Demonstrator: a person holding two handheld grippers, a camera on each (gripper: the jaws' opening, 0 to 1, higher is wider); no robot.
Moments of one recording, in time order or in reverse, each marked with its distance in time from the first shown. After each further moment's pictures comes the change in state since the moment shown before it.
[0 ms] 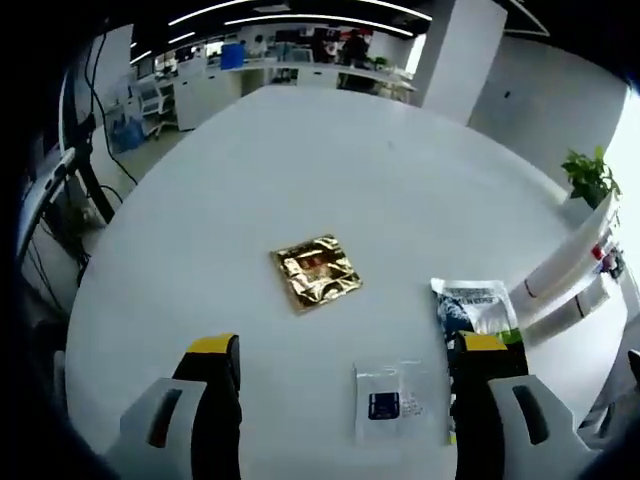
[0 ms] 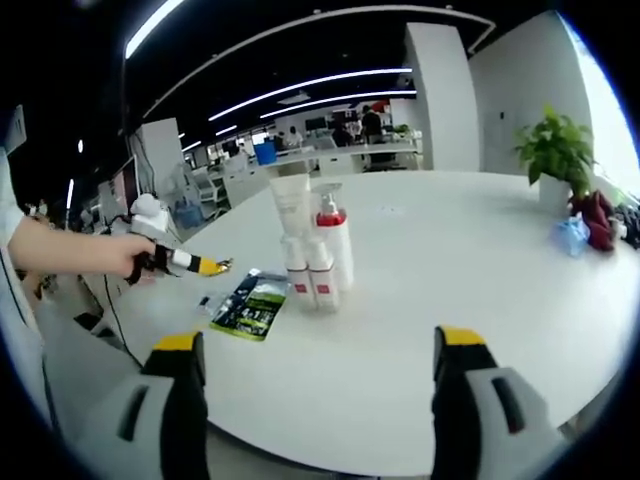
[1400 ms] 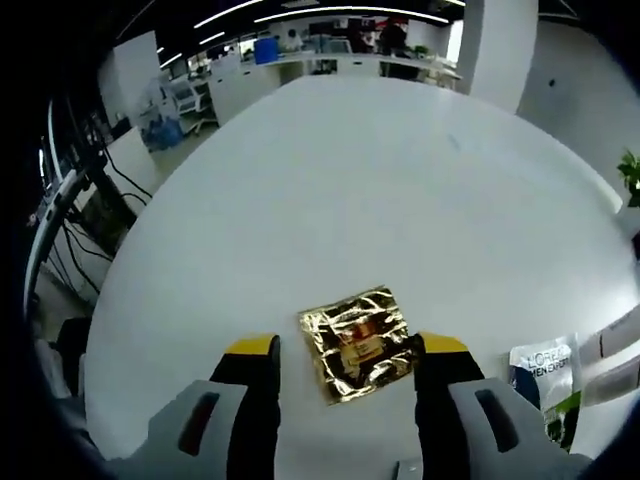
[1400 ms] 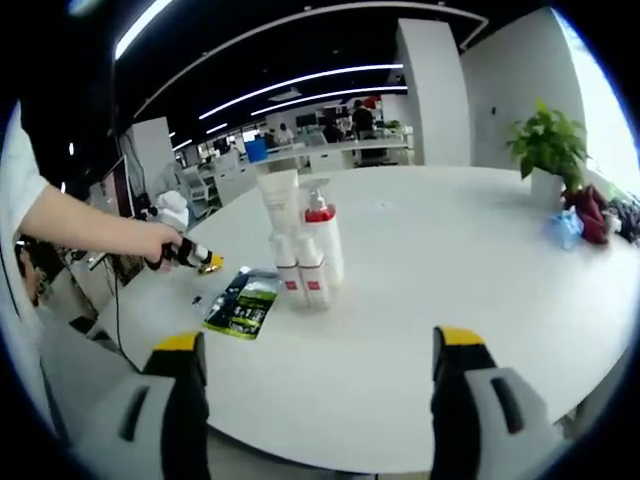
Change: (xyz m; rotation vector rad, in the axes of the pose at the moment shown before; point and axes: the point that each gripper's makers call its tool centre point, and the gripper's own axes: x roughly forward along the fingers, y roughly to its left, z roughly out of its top) left arm 0.046 0.027 0.033 0.002 0.019 0.191; right arm 0.001 -0.007 -0.003 0.018 0.017 -0.036
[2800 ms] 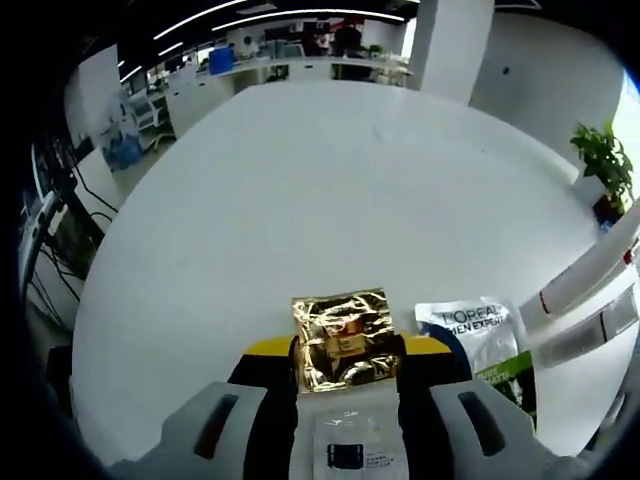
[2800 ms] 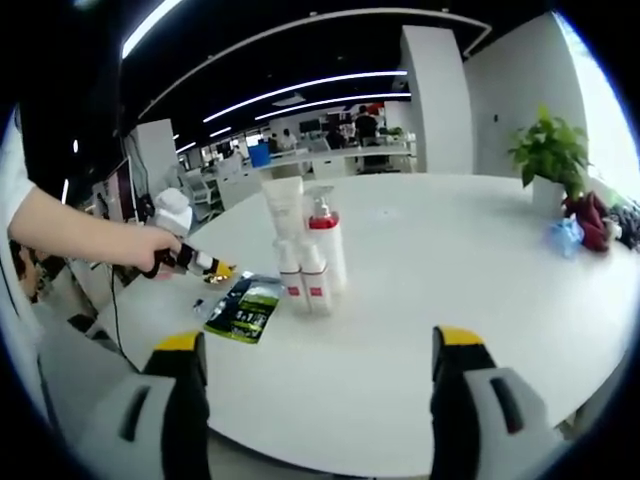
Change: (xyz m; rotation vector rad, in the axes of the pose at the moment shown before) left arm -0.022 -0.061 -0.021 0.099 0.002 -0.160; right arm -0.002 0.001 0.005 -0.018 -0.030 0.004
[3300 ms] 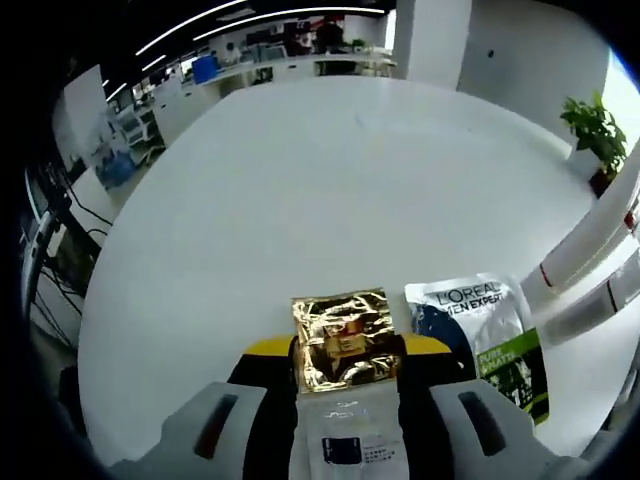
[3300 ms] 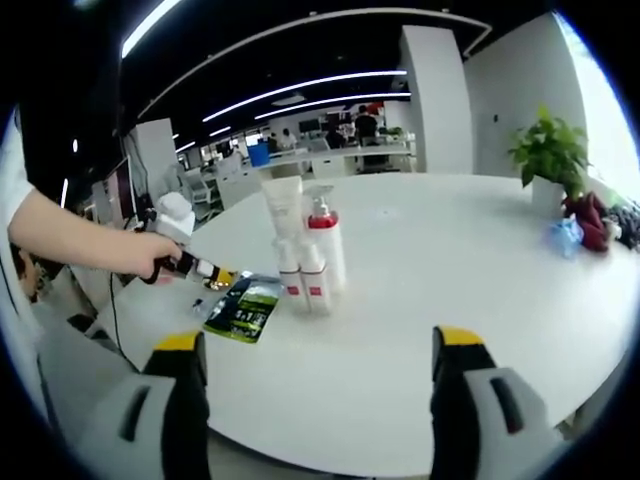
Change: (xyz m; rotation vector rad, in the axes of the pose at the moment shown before) left arm -0.006 -0.006 -0.016 0.077 0.017 0.005; right arm 0.000 0.000 0.000 -0.001 0.003 -0.002
